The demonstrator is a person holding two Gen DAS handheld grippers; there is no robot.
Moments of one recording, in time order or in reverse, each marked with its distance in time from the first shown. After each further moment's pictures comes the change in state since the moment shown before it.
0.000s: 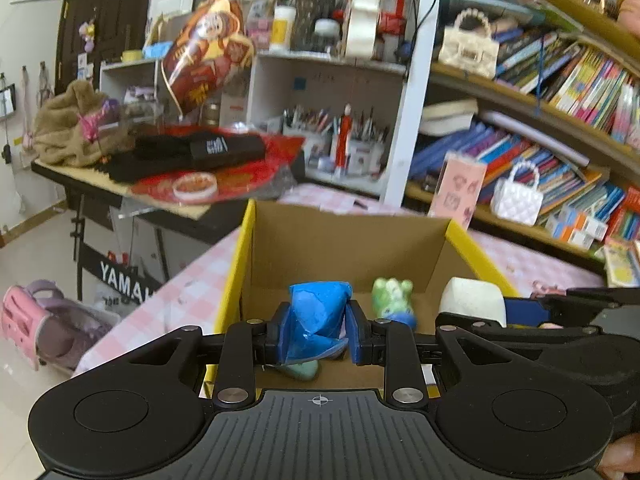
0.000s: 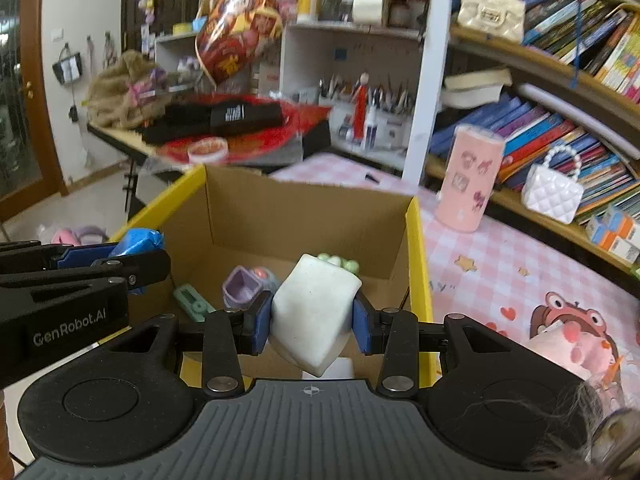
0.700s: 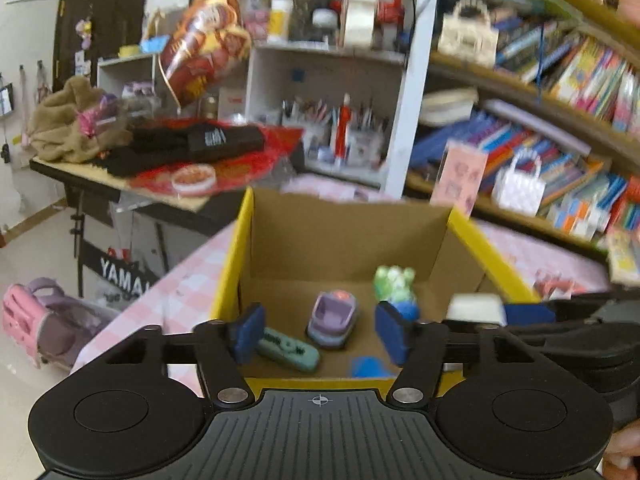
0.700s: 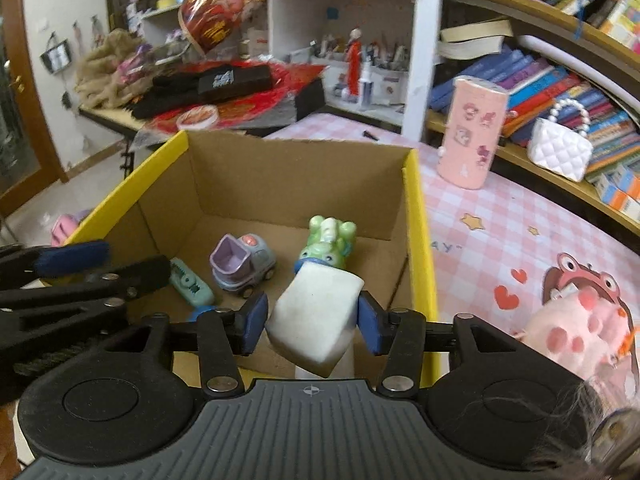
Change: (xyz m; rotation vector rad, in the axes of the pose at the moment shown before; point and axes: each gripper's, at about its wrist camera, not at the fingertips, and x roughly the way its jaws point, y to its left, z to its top) left arm -0.007 0.002 -0.002 0.000 -0.011 -0.013; right arm 0.000 -0.012 -0.004 0.083 0.050 0.006
